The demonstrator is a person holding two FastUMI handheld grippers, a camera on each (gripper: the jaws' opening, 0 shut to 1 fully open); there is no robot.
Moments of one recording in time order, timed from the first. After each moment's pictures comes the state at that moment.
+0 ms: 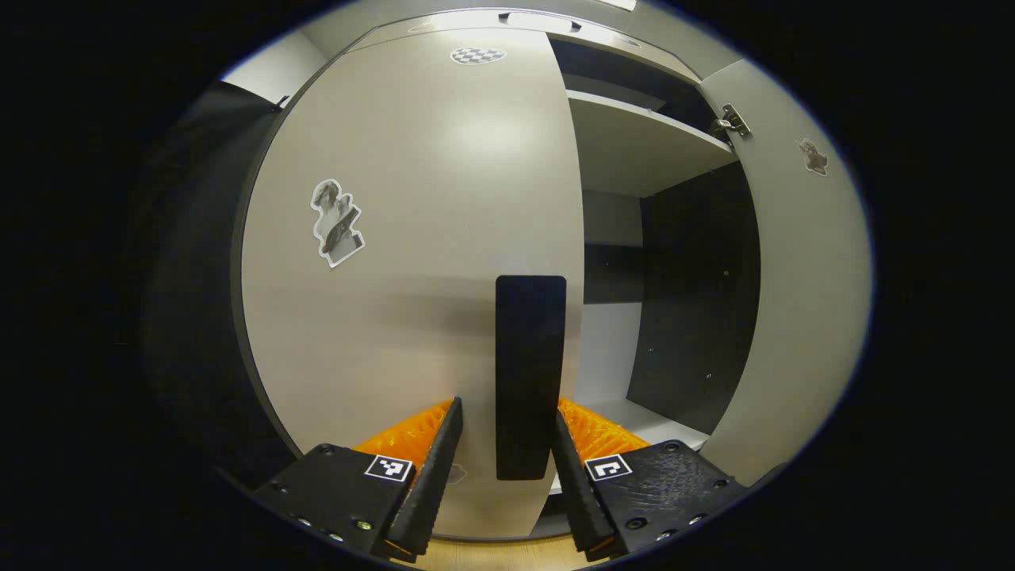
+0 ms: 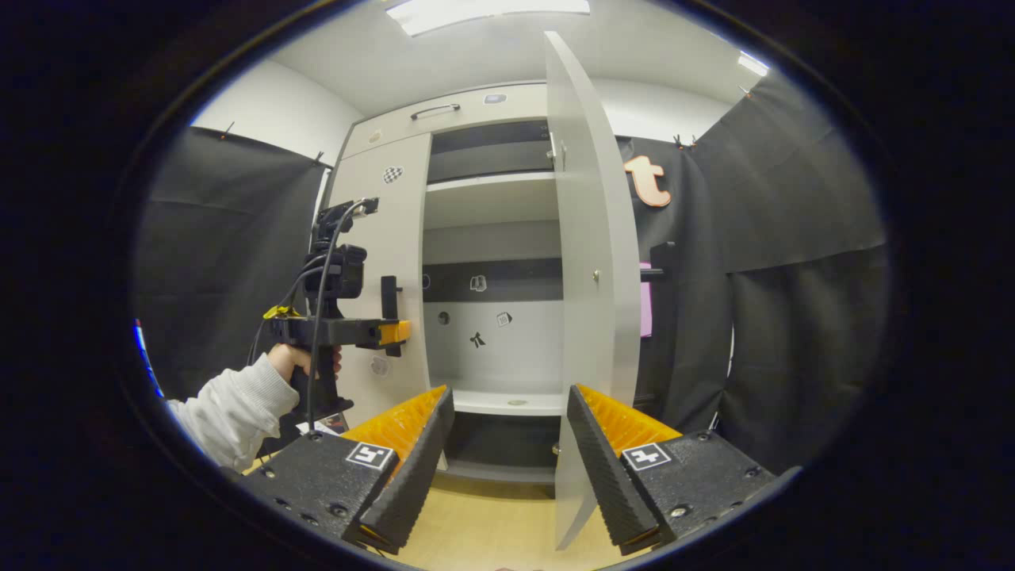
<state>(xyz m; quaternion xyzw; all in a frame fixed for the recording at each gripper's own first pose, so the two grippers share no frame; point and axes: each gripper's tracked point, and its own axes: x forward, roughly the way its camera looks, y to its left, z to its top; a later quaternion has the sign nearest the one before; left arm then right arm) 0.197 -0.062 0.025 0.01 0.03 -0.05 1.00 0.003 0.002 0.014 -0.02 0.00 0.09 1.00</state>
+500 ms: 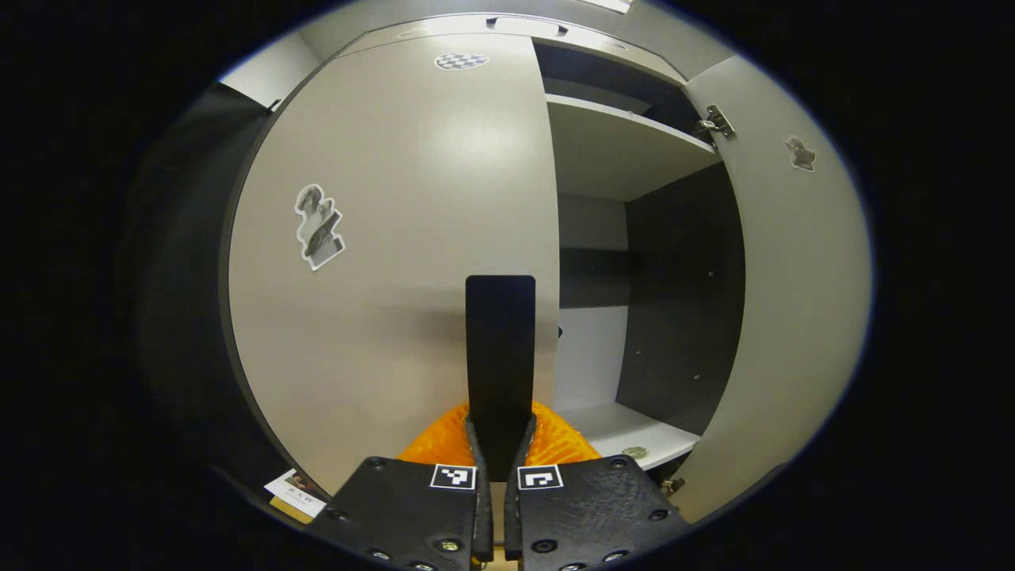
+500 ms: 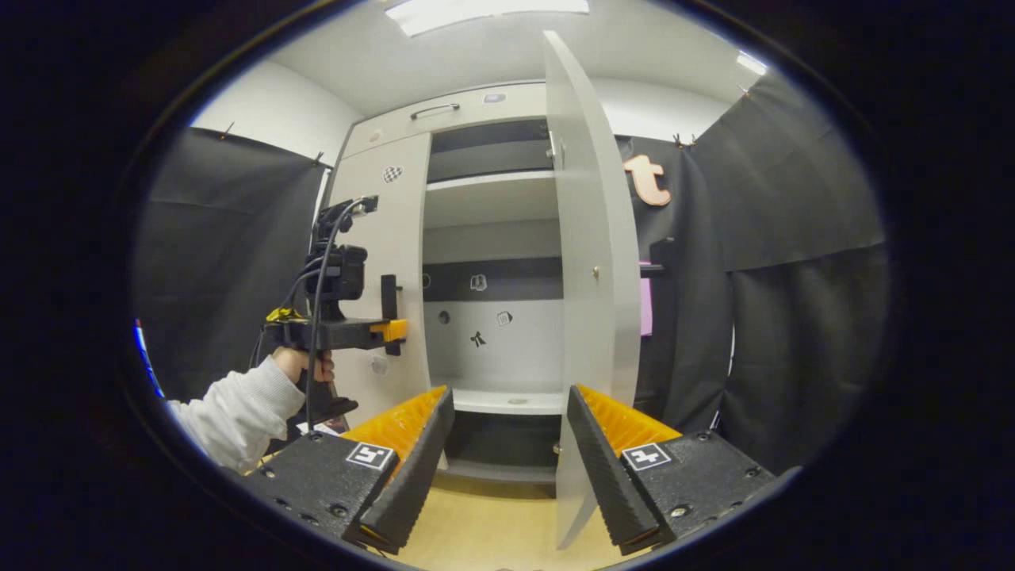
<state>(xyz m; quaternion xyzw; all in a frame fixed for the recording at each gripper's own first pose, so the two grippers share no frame) 0.195 -0.074 0.026 0.01 0.02 -0.07 1.00 0.003 0.003 0.011 -0.02 0.00 0.09 1.00</state>
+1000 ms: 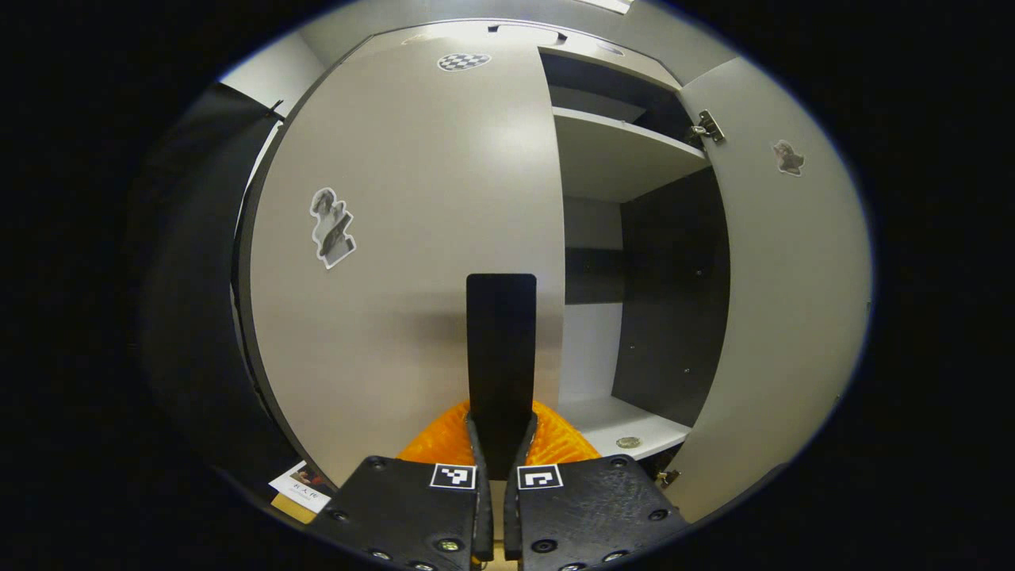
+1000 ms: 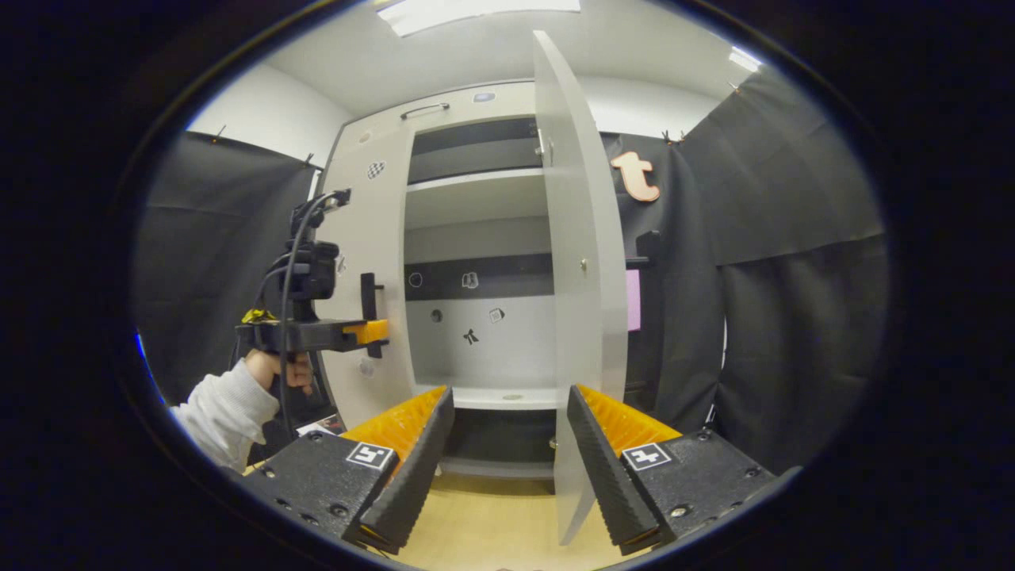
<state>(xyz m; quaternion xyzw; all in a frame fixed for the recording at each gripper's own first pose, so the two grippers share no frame) 0.167 -0.070 0.027 0.01 0.02 -0.08 1.00 -0.006 -0.004 0.009 -0.01 0.00 0.07 1.00</state>
